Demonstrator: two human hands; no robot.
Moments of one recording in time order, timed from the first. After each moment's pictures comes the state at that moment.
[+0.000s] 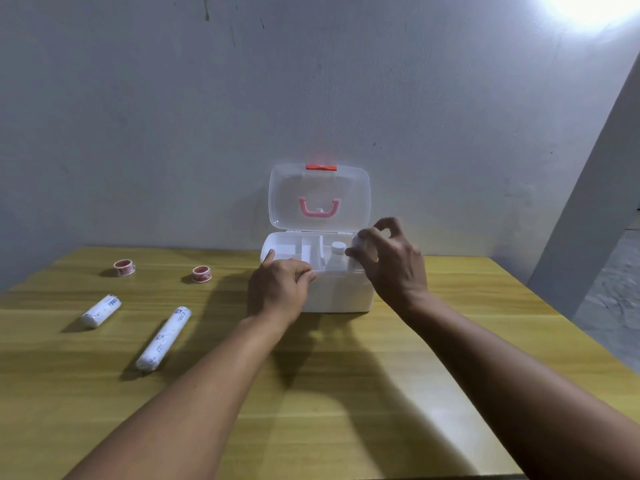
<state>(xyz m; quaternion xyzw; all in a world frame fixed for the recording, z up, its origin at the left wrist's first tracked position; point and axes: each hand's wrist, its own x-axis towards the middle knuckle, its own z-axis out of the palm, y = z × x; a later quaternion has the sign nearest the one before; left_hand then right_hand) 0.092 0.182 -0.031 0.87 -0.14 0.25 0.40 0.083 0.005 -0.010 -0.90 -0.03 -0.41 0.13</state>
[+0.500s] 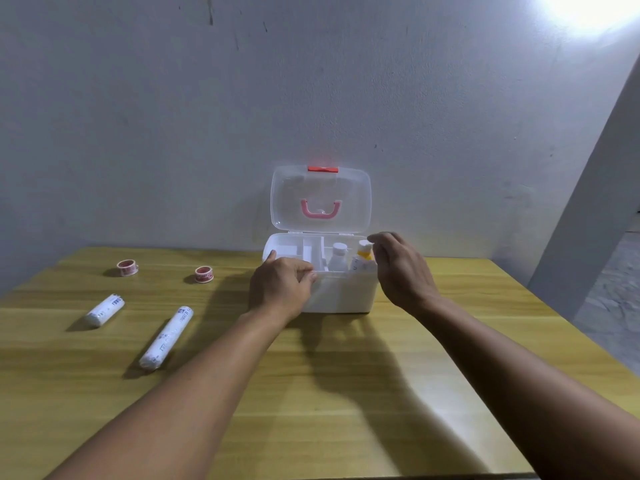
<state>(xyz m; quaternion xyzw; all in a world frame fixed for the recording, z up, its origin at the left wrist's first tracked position) 0.097 0.186 -0.027 0.89 -0.14 0.20 0.39 0.085 -0.013 -0.015 -0.92 -0.01 -0.33 0.24</state>
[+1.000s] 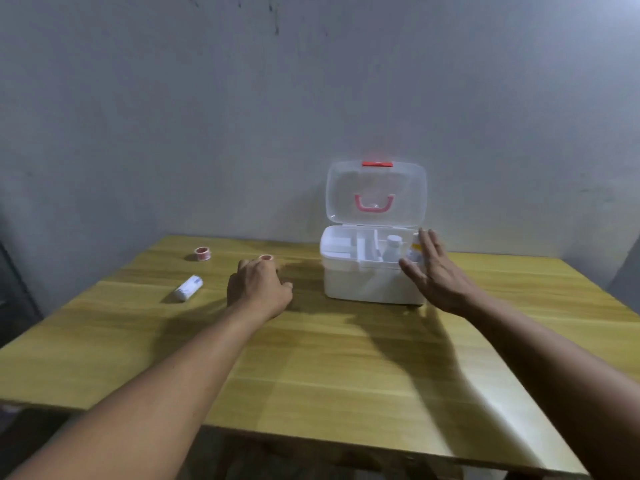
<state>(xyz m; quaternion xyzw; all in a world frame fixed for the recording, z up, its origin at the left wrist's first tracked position) 0.088 0.288 -0.035 0.96 0.03 0.17 0.21 0.091 -0.005 -0.038 -0.96 -0.04 -0.14 0.23</state>
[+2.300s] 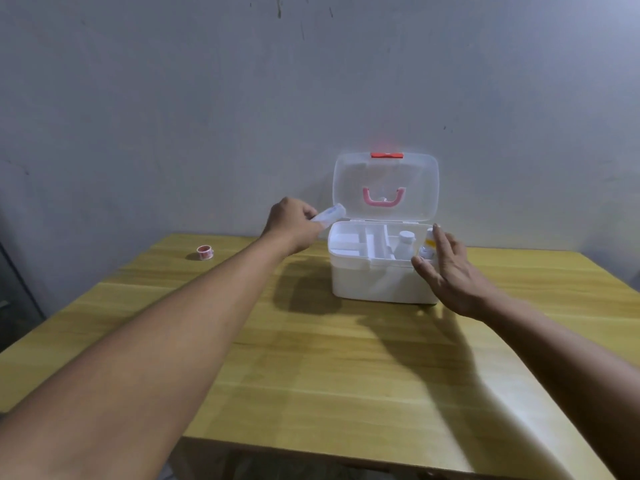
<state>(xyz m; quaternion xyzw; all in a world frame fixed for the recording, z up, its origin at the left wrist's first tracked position) 0.151 0.261 0.027 0.91 -0.09 0.16 0.37 0.085 -0.002 -0.039 -0.96 -0.02 -0.13 0.26</state>
